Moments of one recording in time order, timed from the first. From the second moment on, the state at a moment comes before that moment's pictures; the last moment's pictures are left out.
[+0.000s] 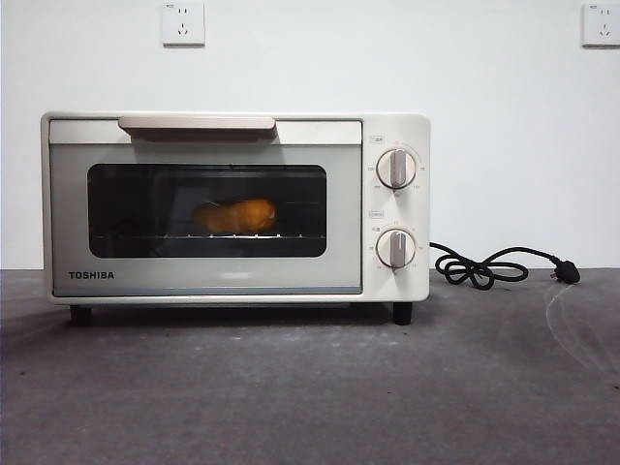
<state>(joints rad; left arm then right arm) -0.07 0.89 1.16 -0.82 0.61 -0.08 0.79 1.16 1.35 -0.93 -0.03 -0.10</state>
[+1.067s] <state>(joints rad) -0.27 0.77 1.16 -0.98 0.19 -0.20 0.79 1.16 1.35 -0.93 0.06 -0.13</state>
